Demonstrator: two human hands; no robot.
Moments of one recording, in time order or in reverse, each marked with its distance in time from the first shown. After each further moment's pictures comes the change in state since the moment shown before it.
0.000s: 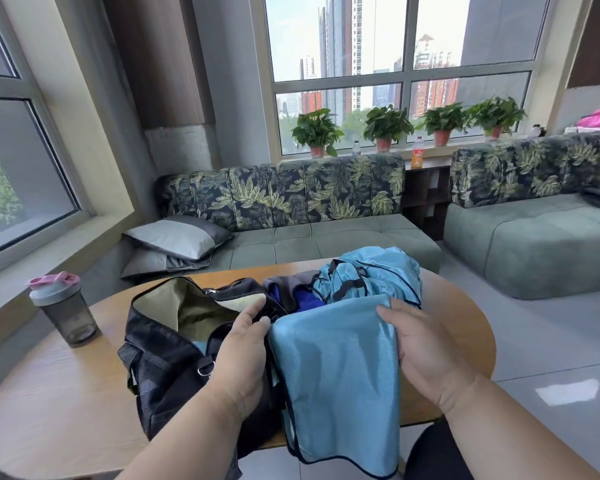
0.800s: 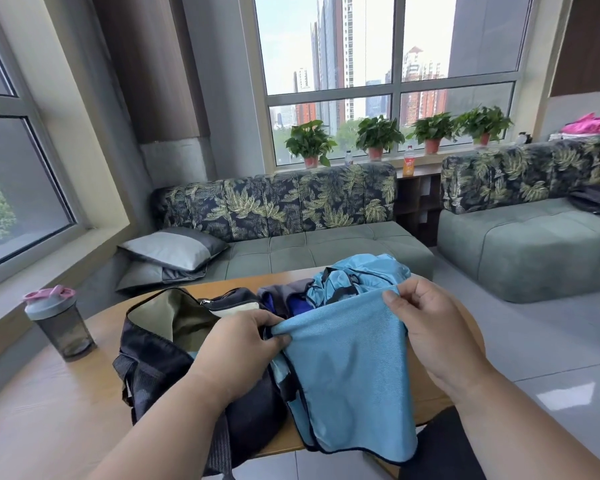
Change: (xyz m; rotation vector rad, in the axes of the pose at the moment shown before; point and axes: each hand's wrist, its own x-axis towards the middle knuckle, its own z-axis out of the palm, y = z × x) left_hand -0.012 0.039 -0.004 1.229 -0.107 0.457; right_hand -0.011 -0.026 -0.020 -0.365 0.122 -0.419
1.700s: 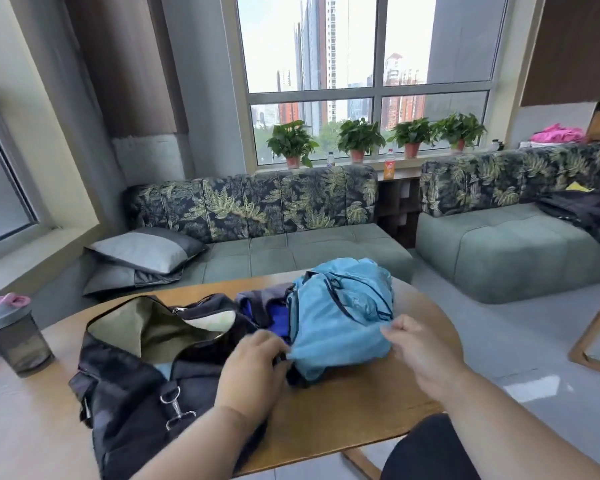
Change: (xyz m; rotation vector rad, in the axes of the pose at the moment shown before) left_hand 0.037 -0.046 0.101 0.153 0.174 0.297; right_hand 0.036 0.075 -0.038 -0.089 -0.014 0.380
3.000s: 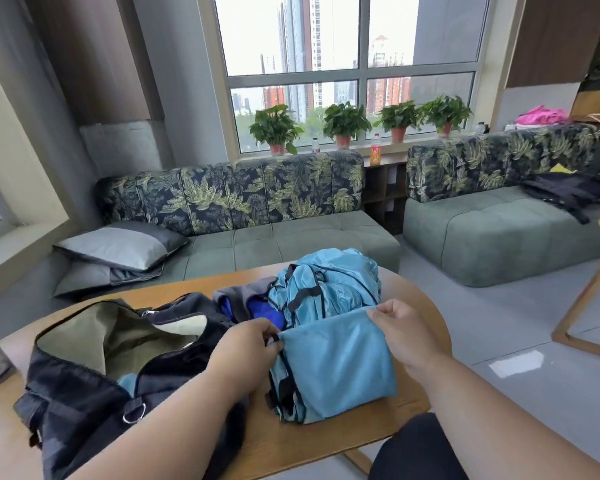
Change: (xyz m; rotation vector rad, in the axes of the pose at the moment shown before) left_hand 0.057 0.016 0.011 -0.053 -0.297 -0.240; right_hand 0.045 0.016 -0.006 -0.127 0.135 -0.025
